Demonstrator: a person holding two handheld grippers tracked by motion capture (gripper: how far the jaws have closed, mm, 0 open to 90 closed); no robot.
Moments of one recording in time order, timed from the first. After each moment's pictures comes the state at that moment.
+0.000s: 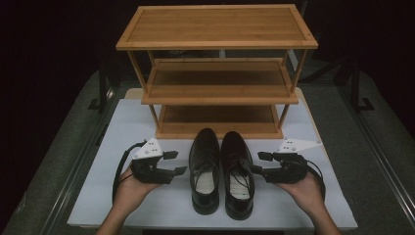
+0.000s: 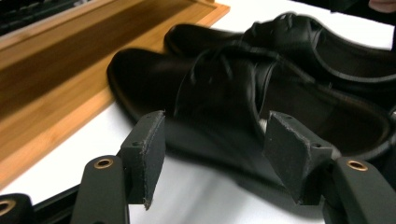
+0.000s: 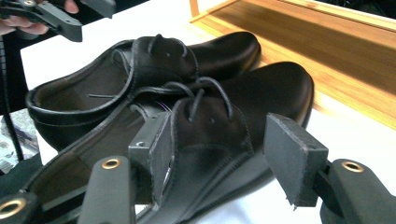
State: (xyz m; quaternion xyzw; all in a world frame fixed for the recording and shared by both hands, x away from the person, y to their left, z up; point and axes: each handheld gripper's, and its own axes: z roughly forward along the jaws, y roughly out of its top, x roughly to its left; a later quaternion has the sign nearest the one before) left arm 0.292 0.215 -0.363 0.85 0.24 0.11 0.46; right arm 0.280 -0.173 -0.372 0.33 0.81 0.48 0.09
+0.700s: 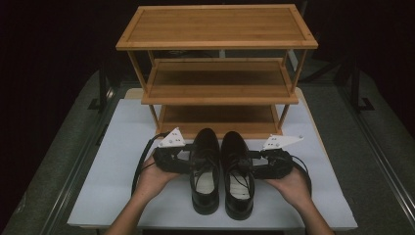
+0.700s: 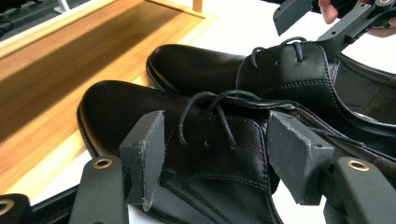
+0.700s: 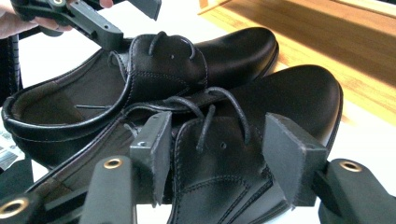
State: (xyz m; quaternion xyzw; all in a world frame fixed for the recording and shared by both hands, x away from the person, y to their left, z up) left arm 0.321 0.174 -0.372 0.86 0.22 0.10 0.45; right arm 0.299 -0.148 -0.382 0.32 0.82 0.46 0.07
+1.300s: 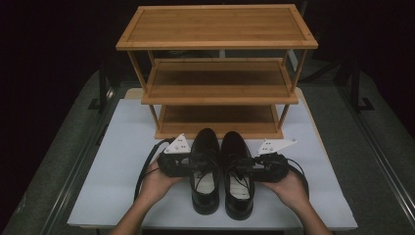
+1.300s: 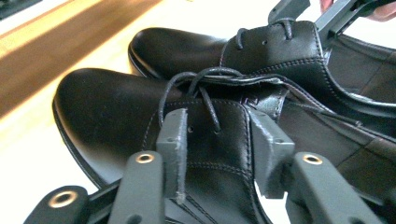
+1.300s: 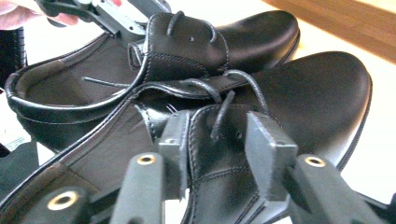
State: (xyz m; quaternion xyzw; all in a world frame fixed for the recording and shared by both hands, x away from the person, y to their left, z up) left arm 0.313 0.166 -0.381 0.87 0.21 0.09 0.43; right arm 0.294 -0.139 -0.389 0.30 0.84 0.45 0.06
